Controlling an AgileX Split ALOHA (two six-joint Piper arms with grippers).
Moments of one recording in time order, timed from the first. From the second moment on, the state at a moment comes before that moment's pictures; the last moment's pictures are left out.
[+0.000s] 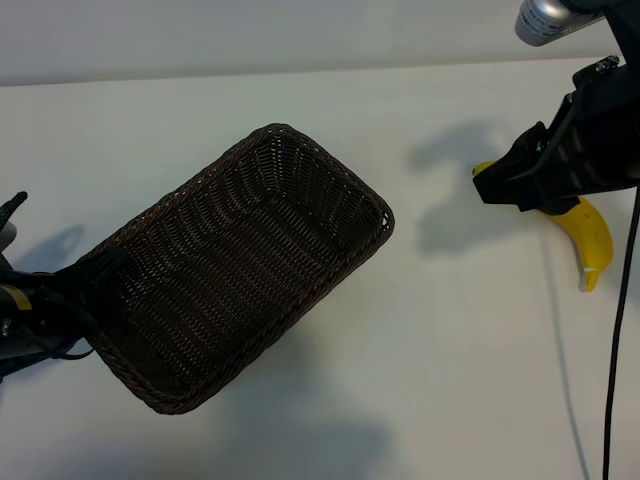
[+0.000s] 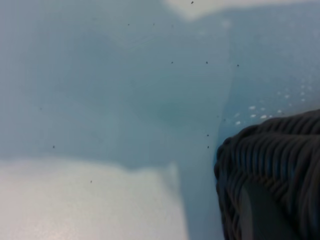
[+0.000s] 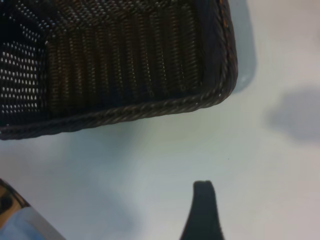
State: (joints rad) left arm -0.17 1.31 -0.39 -0.06 0.12 -0.81; right arm 0.36 1.27 -1.10 0.46 0.92 -0.43
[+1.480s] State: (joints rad) left arm -0.17 1.60 -0.98 -0.58 0.56 0.17; right arm 0.36 1.27 -1.10 0.46 0.92 -0.43
